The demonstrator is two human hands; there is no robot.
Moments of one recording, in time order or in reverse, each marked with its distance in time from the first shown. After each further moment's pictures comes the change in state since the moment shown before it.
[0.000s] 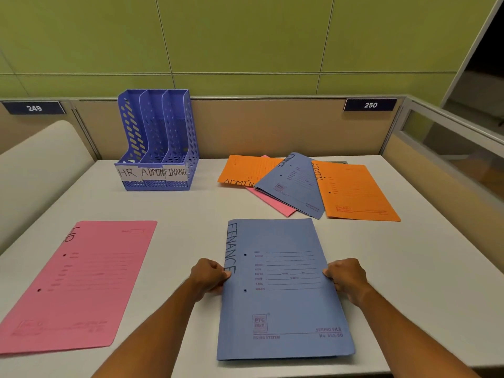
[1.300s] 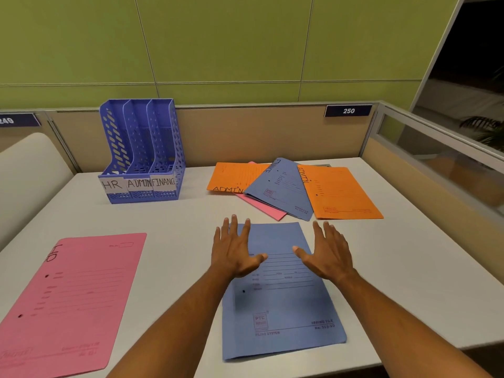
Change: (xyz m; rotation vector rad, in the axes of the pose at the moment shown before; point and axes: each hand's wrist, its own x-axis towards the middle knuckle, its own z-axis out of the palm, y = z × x) left_hand -0.001 0.078 0.036 1.067 0.214 0.680; right_hand -0.004 -0.045 0.016 -0.860 0.237 -0.466
